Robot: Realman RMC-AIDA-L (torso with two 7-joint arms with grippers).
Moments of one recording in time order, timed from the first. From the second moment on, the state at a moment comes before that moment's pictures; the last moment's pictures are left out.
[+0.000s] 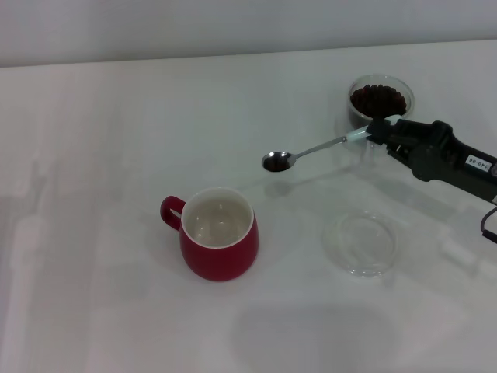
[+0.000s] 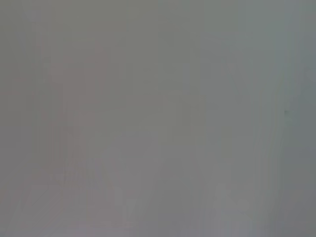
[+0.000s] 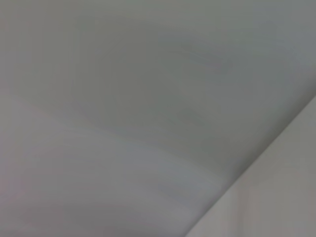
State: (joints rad) left arm -0.34 -2.08 2.75 0.24 -1.41 1.33 -0.13; right arm 0.30 2.01 -0.92 -0.37 -1.33 -1.45 2.05
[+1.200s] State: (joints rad) left arm -0.34 -2.09 2.76 0.24 -1.40 1.33 -0.13; right arm 0.35 2.02 -1.23 -0.37 -1.15 -1.39 1.92
